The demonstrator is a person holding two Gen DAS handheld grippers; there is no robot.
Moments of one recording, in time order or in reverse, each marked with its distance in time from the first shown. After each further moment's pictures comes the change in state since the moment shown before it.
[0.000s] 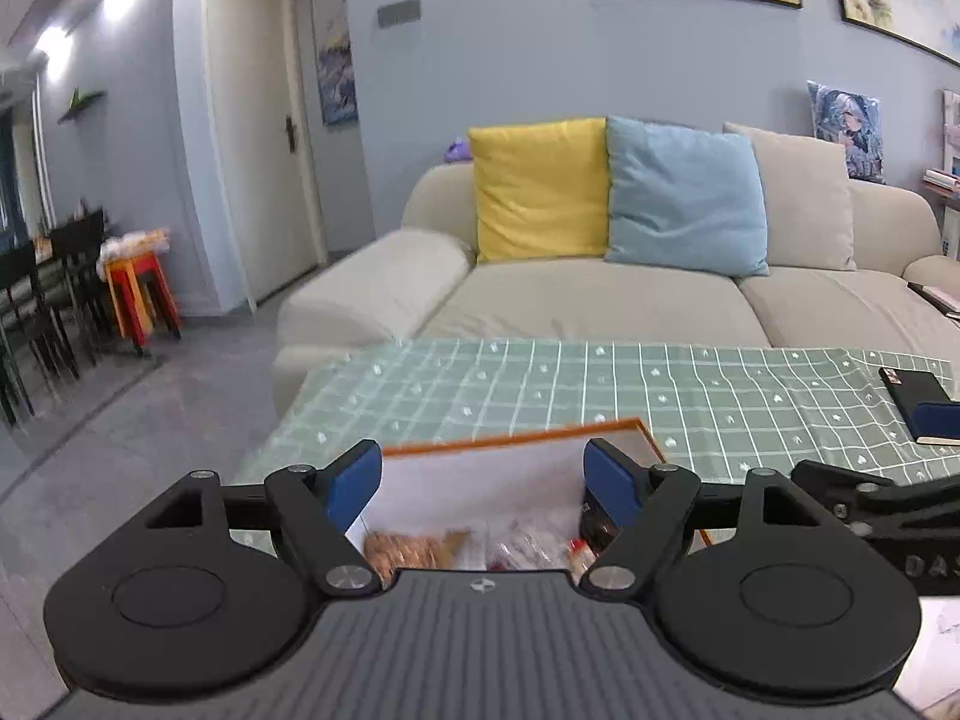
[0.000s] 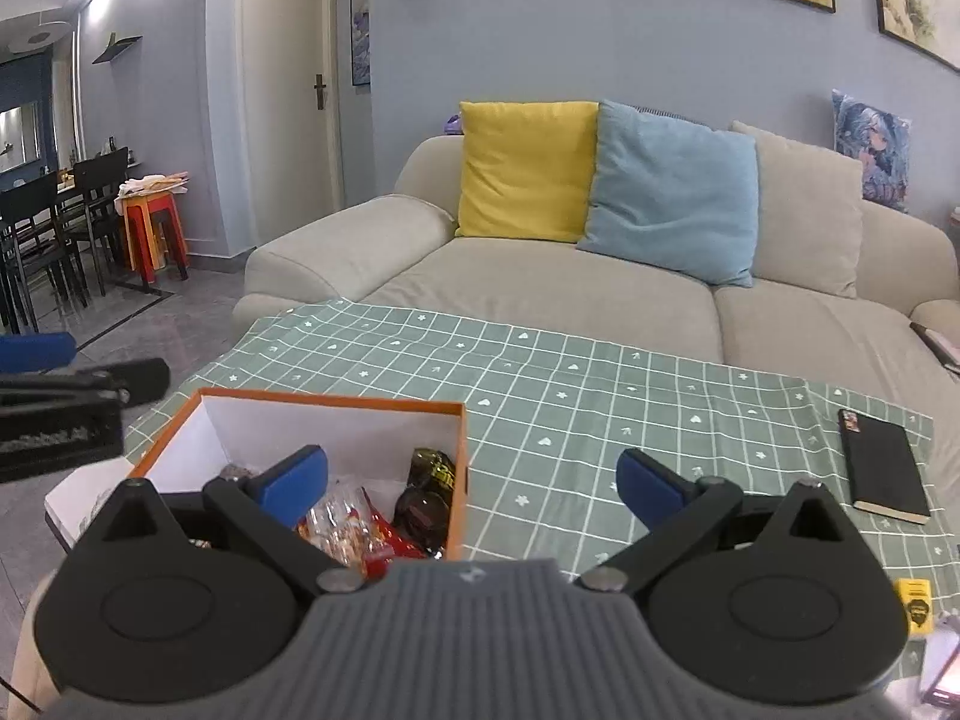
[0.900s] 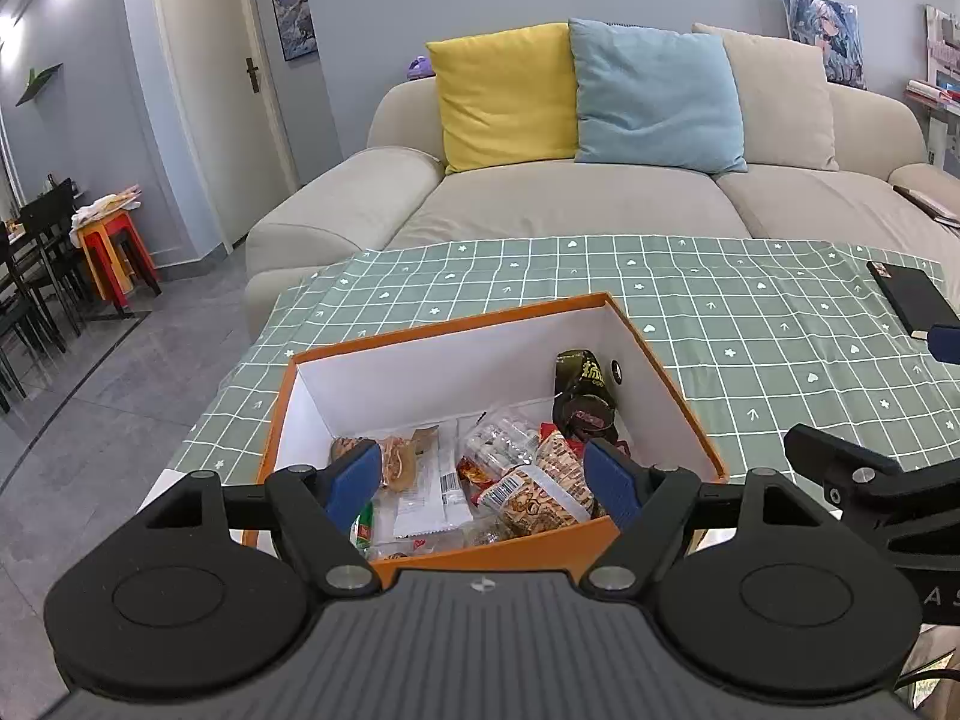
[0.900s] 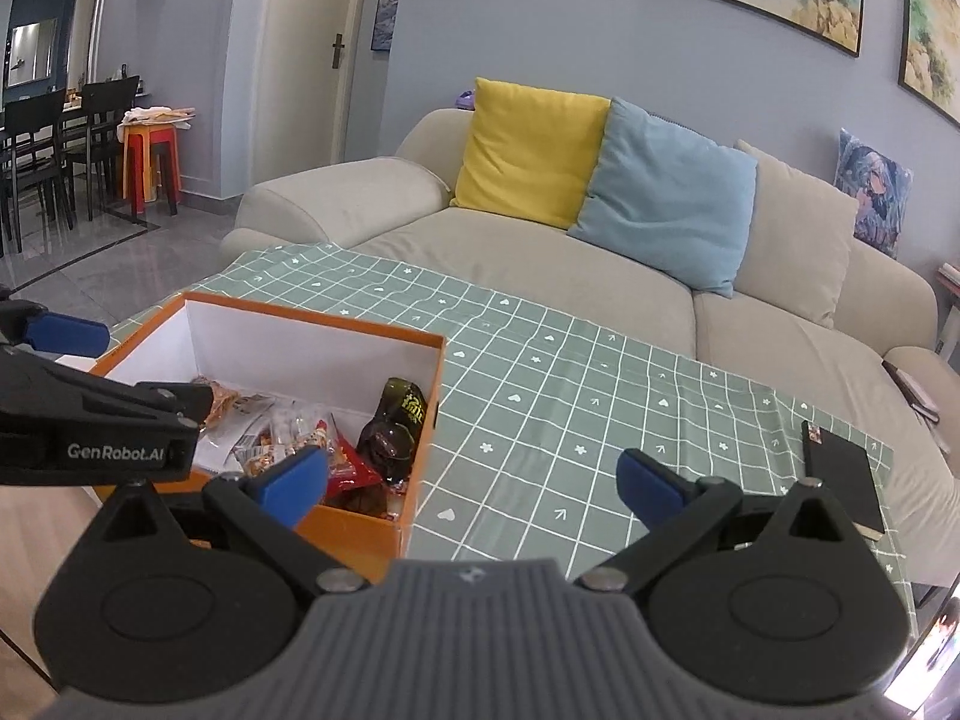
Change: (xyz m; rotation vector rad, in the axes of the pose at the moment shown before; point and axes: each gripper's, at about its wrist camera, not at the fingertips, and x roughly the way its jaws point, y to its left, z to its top) left arm 0.005 -0.027 -0.041 0.084 0.150 -0.015; right arm 0.002 0.011 -0.037 -0.130 0.049 -0.058
